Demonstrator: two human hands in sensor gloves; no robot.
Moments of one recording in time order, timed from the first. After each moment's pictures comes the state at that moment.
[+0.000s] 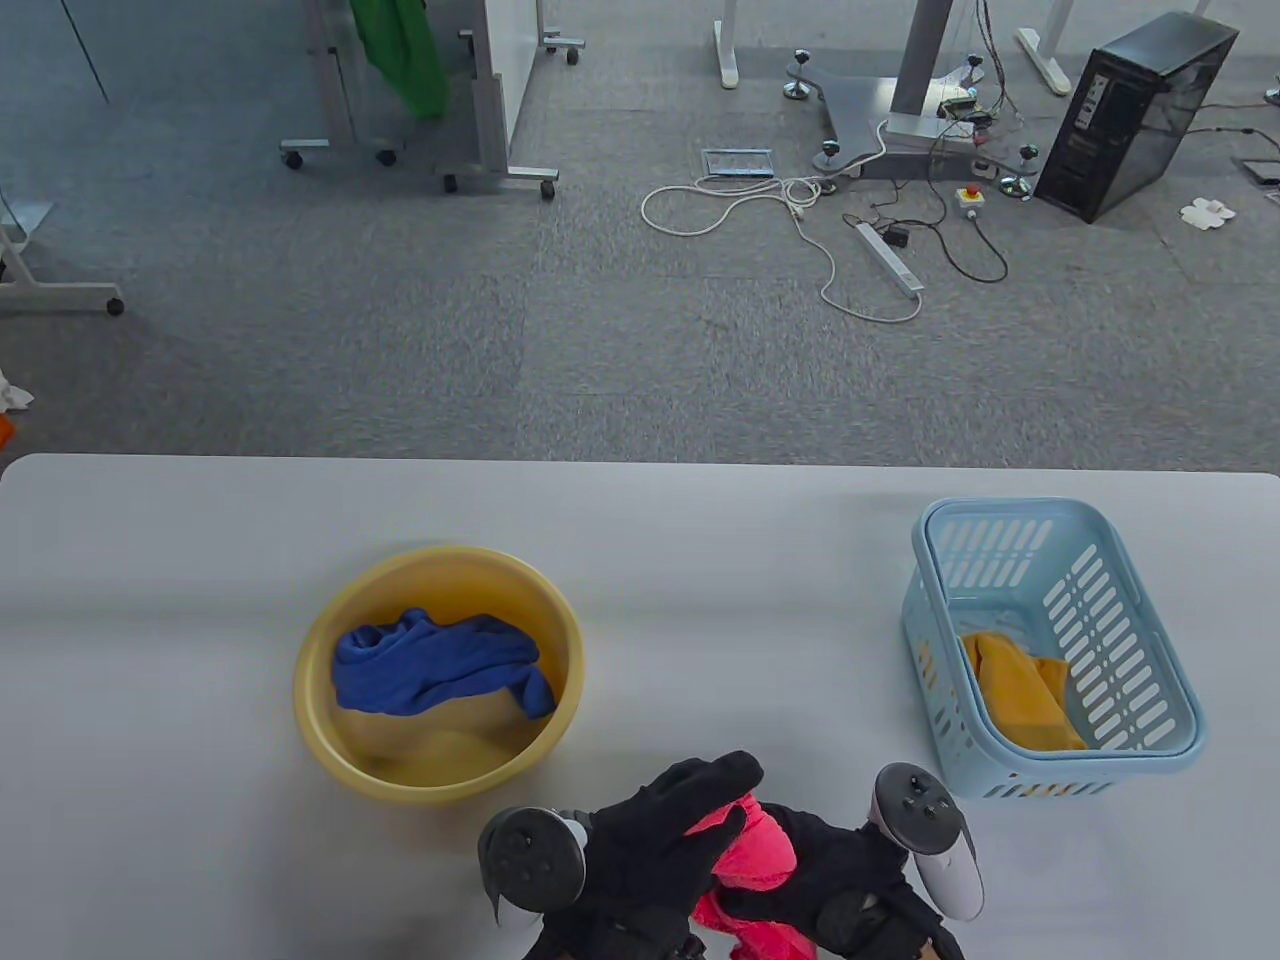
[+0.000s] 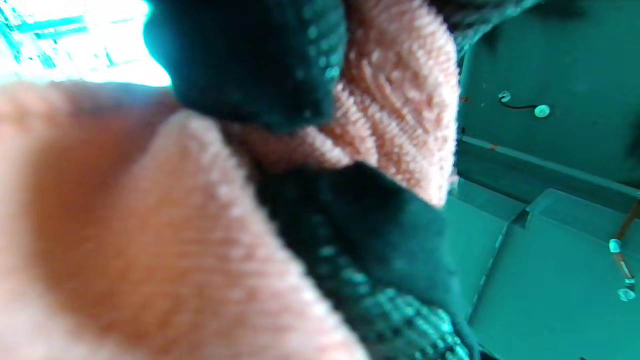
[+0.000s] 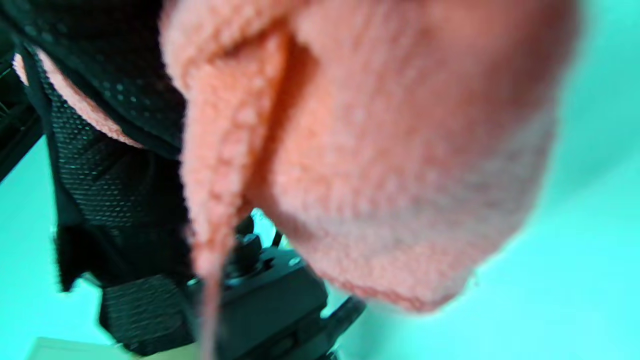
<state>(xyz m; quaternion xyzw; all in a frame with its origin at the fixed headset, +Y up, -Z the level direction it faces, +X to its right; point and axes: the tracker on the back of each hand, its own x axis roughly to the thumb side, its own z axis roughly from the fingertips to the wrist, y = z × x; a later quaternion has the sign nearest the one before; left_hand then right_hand) -0.068 -0.697 -0.224 0.09 -0.30 0.57 0.76 0.154 -0.738 -0.228 0.18 0.24 0.74 0.61</state>
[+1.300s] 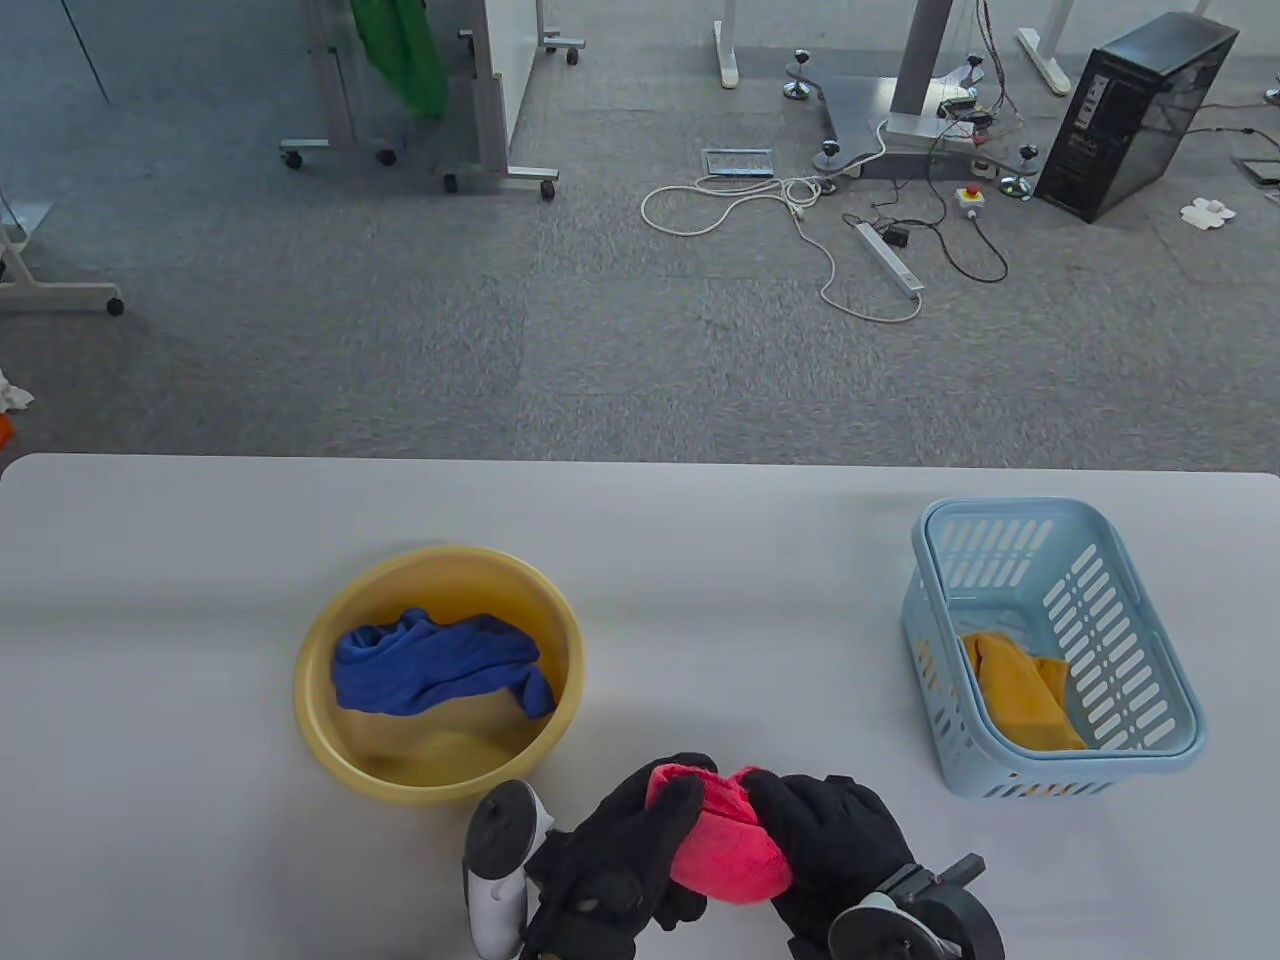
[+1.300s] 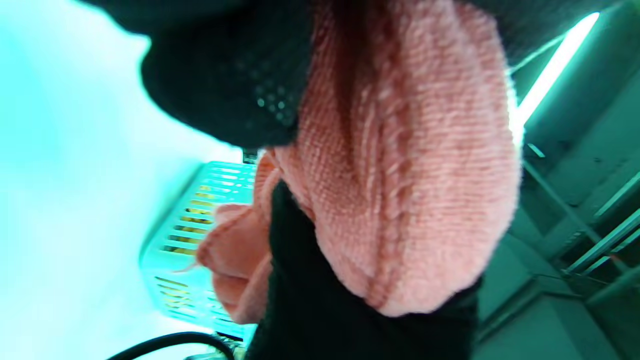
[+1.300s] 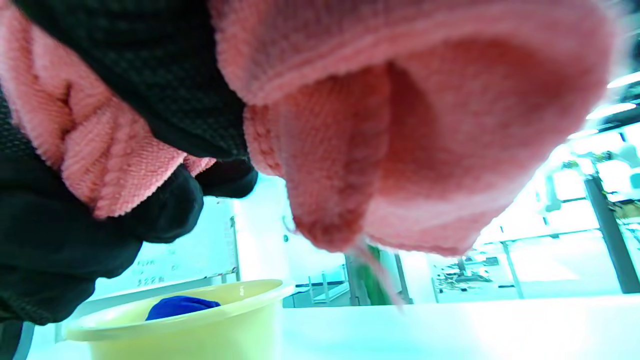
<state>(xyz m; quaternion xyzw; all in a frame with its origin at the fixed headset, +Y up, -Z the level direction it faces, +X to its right) -0.085 -0.723 -0.215 -0.18 -0.10 0.73 0.65 0.138 -0.644 -0.173 0.23 -0.22 0.93 0.17</state>
